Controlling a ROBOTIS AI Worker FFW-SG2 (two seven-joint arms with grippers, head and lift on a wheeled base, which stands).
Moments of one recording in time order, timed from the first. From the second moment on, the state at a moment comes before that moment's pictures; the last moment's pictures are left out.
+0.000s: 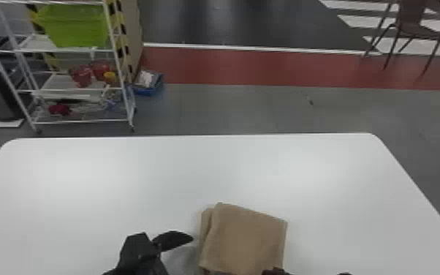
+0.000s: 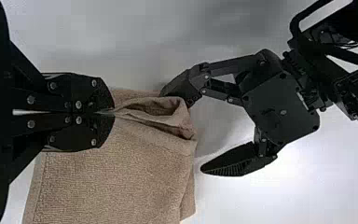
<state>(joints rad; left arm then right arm) 0.39 0.02 -0.11 -1.84 -0.33 0.16 -0.88 0.29 -0.35 0.77 -2.36 1.48 0.99 1.36</state>
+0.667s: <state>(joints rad) 0.38 0.01 0.02 -1.92 -0.29 0.21 -0.92 0.29 -0.34 0.78 -2.34 1.49 0.99 1.36</state>
